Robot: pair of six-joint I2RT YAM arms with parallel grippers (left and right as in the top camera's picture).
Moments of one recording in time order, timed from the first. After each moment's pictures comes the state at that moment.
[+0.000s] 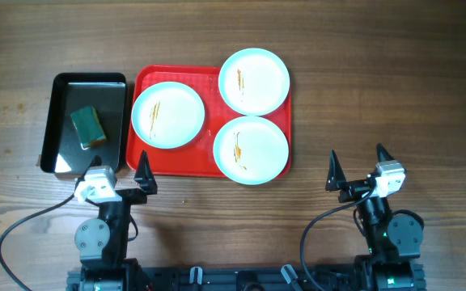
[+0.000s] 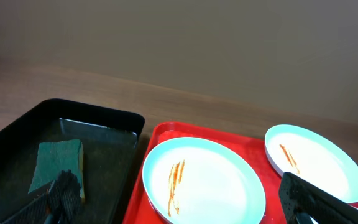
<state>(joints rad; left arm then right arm) 0.04 0.01 0.01 -0.07 0.03 -0.21 0.05 0.03 0.01 0.00 -0.10 0.04</state>
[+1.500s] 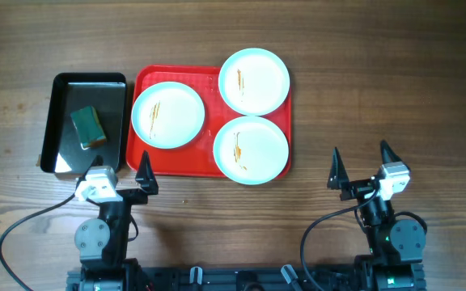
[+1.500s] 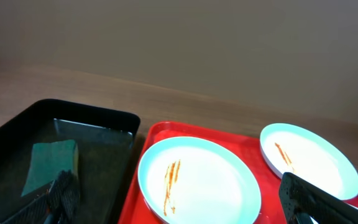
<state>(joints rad) 0.04 0.01 0.02 -0.07 0.05 -0.21 0.05 0.03 0.01 0.09 -0.11 0.04</state>
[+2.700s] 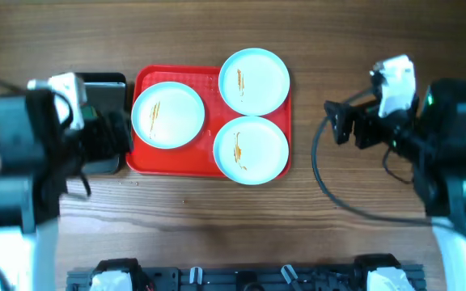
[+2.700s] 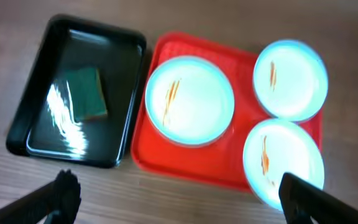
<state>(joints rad) 0.04 1.14 1.48 -1.28 0.08 -0.18 0.04 1.06 1.23 -0.81 -0.35 -0.12</state>
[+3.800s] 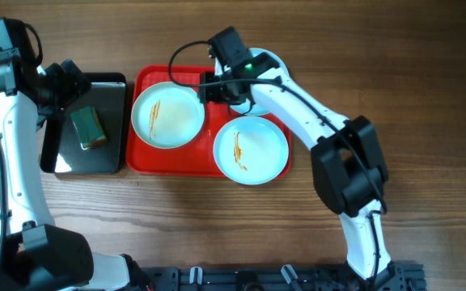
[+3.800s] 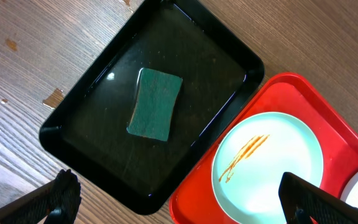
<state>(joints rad) 0.28 1.62 1.61 -1.15 -0.03 -0.40 0.60 2.22 1.82 -0.67 -0.24 0.56</state>
